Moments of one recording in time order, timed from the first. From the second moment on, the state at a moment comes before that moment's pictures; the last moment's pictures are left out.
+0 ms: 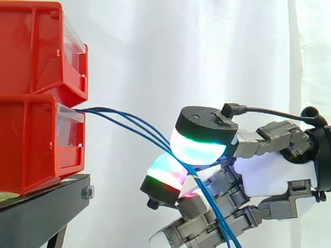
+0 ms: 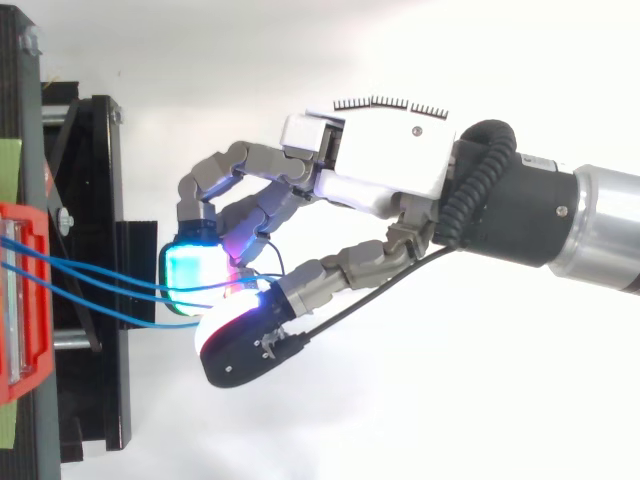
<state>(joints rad) 0.15 -2.33 -1.14 -2.94 -1.20 0.02</state>
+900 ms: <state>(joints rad) 0.15 -2.33 -1.13 -2.96 -1.20 0.03</state>
